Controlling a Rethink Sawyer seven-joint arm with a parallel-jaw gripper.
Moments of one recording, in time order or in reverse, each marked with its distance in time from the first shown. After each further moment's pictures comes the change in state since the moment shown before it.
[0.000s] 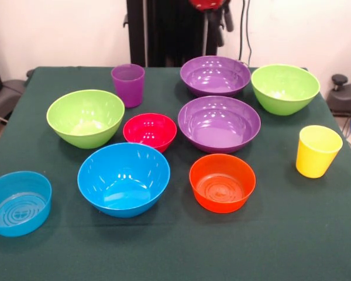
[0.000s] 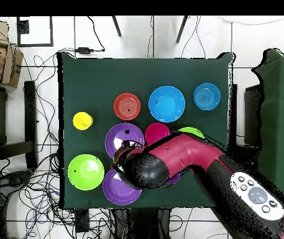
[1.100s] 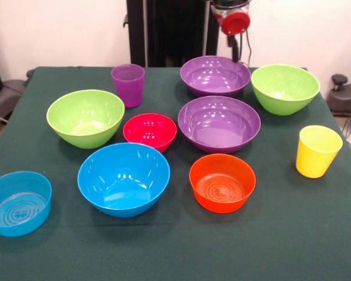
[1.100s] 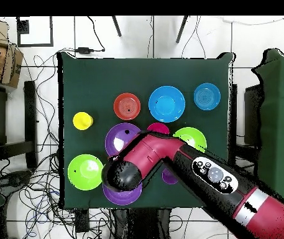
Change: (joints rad) arm 0.118 0.176 -0.008 -0.020 -0.288 0.218 -0.215
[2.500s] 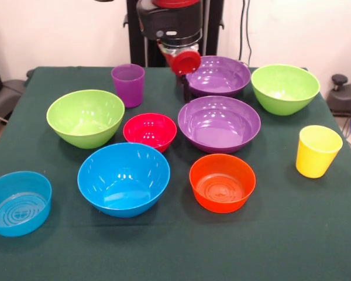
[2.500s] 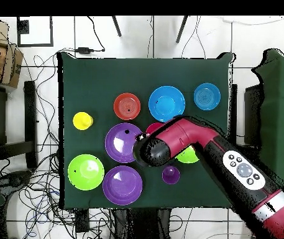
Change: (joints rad) arm -0.081 0.106 -0.099 -0.210 -0.132 0.040 -0.310
